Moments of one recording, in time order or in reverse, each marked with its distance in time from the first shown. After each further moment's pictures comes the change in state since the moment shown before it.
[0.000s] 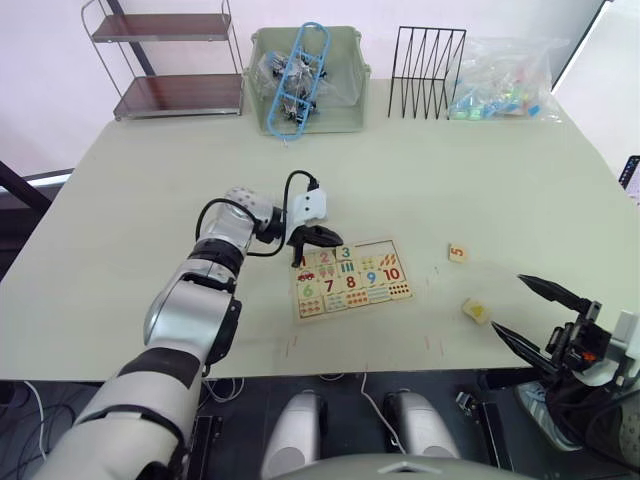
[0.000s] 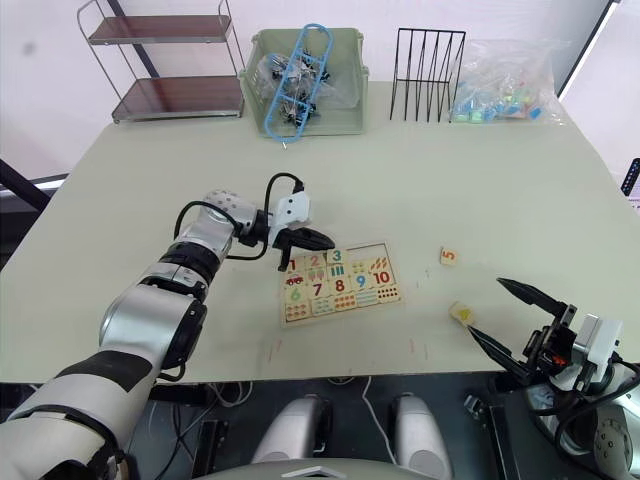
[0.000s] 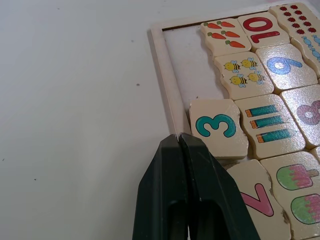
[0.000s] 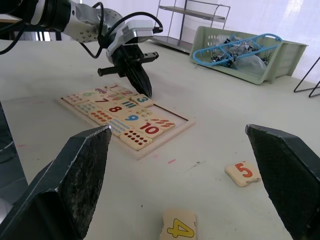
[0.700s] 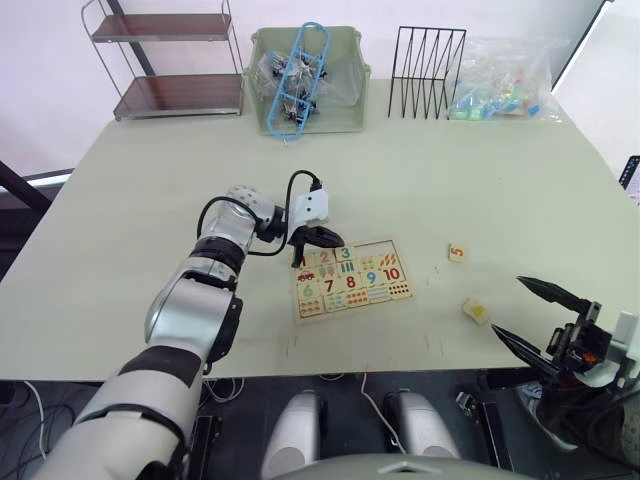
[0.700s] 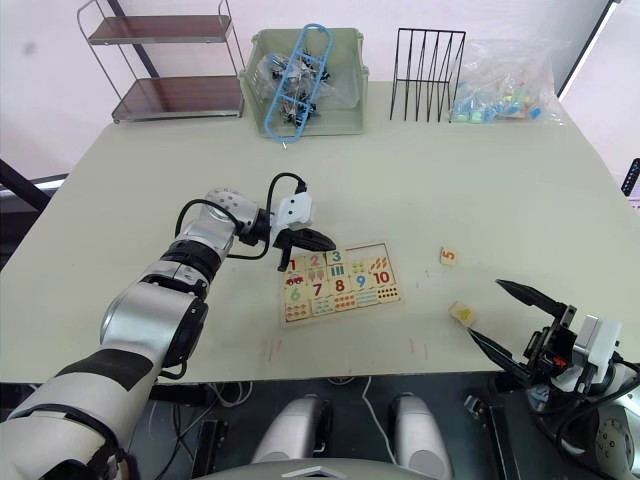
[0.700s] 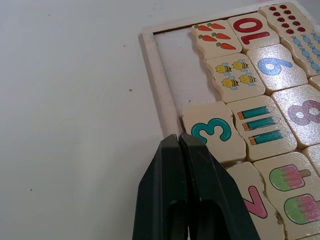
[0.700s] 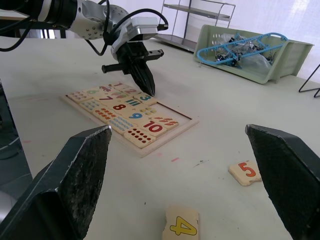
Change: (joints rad) left arm -0.011 -0.003 0.000 0.005 0.009 -0.018 -0.031; right arm 0.000 -0.005 0.000 0.004 -0.001 -0.002 0.015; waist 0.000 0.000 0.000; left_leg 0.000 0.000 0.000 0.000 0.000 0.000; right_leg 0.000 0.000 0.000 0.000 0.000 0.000
